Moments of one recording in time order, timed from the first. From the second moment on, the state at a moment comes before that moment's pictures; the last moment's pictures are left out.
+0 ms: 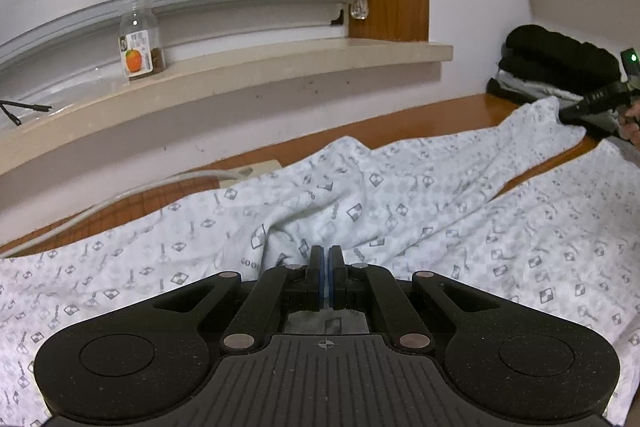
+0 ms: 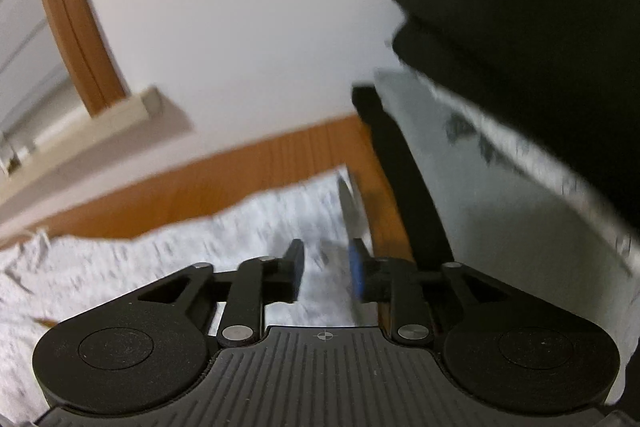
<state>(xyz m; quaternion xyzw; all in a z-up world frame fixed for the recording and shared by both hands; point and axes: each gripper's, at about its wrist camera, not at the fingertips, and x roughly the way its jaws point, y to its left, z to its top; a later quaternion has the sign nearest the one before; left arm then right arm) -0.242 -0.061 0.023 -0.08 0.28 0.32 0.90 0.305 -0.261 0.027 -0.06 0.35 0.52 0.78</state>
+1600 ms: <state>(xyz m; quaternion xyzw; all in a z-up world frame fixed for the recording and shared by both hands) -0.236 -0.048 0.148 0.00 0.15 0.39 0.91 0.291 -0.199 0.203 0.07 0.04 0.50 0.86</state>
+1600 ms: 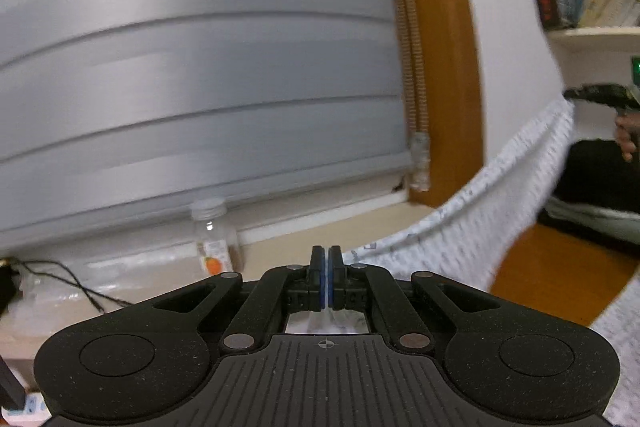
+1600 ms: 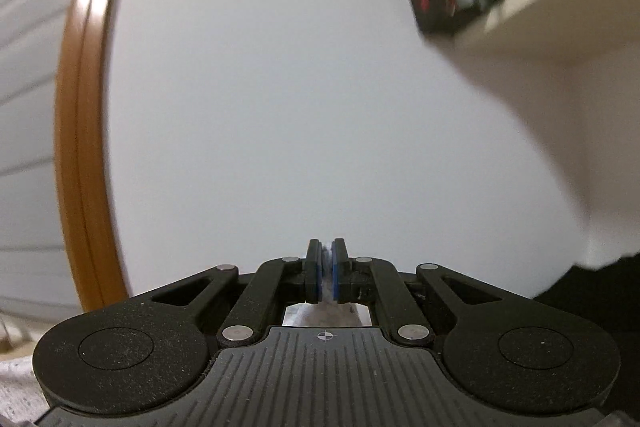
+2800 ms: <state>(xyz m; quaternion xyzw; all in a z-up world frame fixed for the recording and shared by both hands) -0.282 -0.023 0.024 -0.15 0.28 0.38 0.87 0.242 -0.175 0.008 -0.15 0.27 0.55 0.77</state>
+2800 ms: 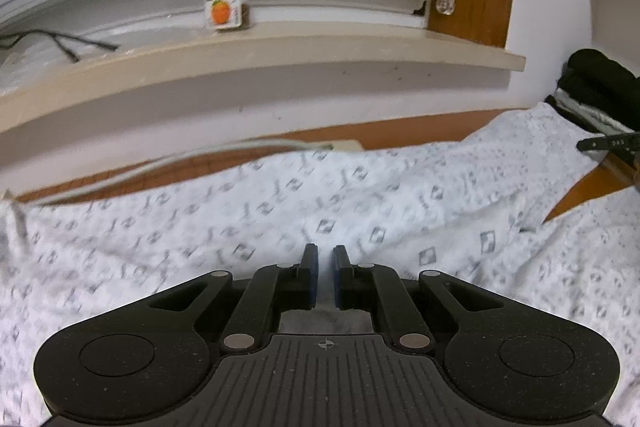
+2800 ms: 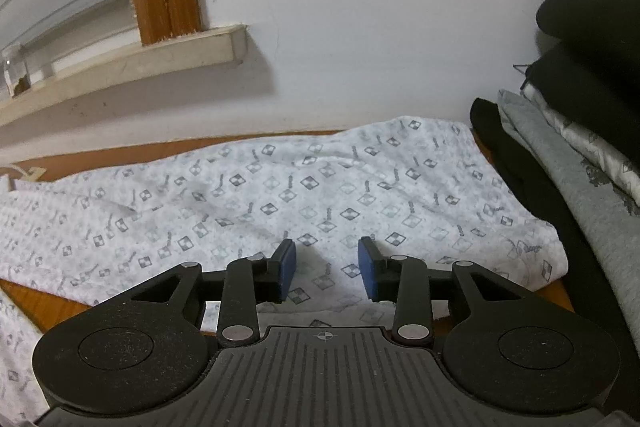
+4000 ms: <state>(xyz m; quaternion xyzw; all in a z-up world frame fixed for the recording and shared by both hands) -0.418 0.100 0.035 -0.17 0.31 0.56 0.75 0.230 -0.184 0.015 -0.17 0.26 0.56 0.77</state>
